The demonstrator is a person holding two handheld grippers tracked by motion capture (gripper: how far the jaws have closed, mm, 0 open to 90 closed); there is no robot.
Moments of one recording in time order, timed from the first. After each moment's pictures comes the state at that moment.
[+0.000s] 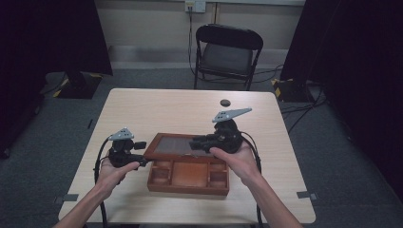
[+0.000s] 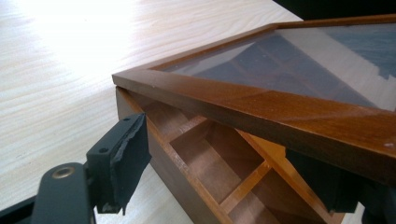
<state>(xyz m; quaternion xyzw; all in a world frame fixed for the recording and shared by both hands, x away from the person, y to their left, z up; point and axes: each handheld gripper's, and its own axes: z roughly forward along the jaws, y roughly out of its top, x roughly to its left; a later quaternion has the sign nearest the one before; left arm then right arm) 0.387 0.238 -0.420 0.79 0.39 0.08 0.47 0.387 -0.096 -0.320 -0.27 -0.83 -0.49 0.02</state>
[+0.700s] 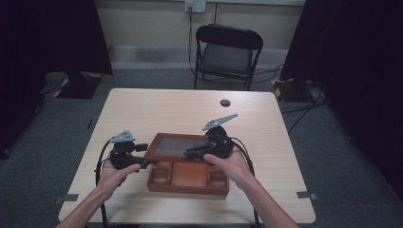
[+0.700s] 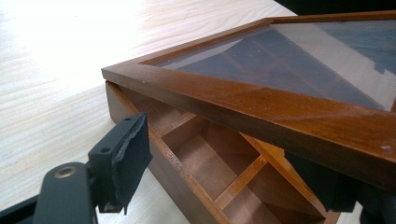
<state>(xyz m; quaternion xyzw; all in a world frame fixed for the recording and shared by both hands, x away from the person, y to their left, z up) 0.385 0.236 -0.425 0.79 0.38 0.07 0.48 0.395 -0.082 -0.353 -0.27 -0.85 -0.45 0.08</state>
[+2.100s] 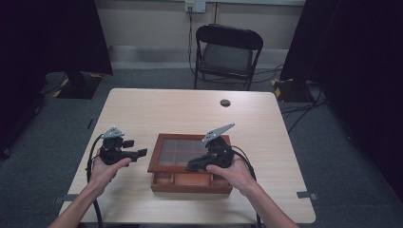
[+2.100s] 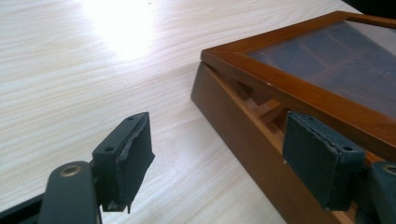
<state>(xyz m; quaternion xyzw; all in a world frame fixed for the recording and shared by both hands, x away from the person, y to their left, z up) 0.402 0.272 -0.437 0.77 0.44 0.12 0.44 0.384 -0.087 -0.378 -0.23 -0.87 -0.42 0.08</state>
